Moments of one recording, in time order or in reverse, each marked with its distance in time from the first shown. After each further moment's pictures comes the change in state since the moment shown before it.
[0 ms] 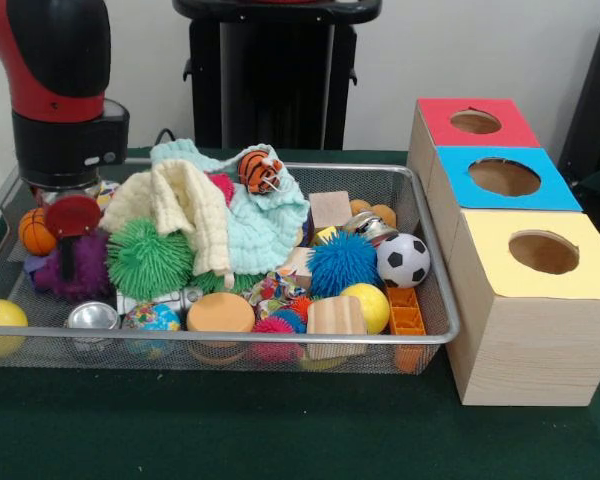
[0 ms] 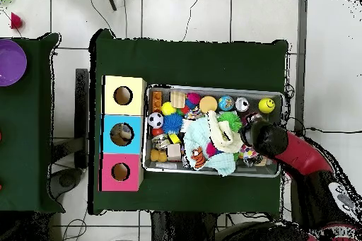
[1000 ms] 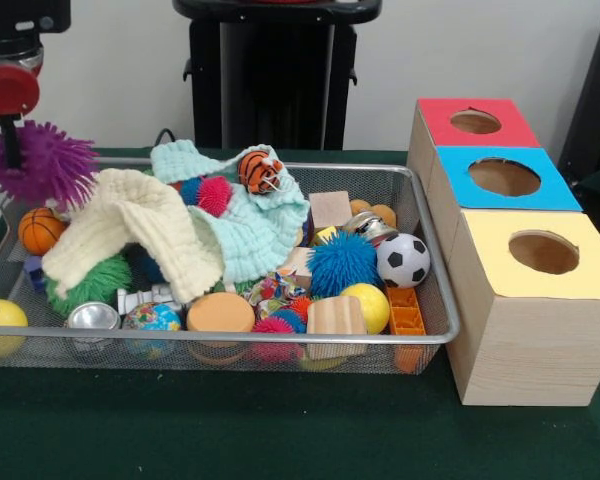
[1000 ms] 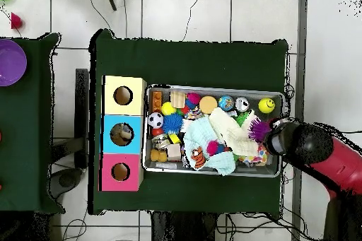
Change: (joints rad) arm -0.032 -0.239 -0.023 0.016 -0.007 0.309 0.000
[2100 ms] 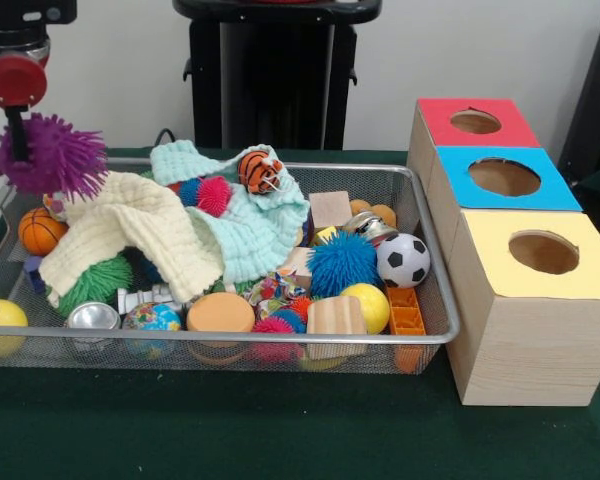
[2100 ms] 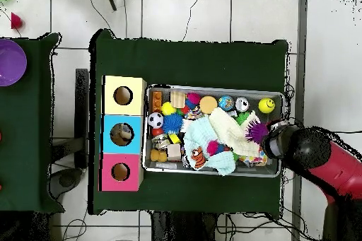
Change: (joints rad) arm -0.008 -0.027 0.017 0.055 0.003 -0.039 0.000
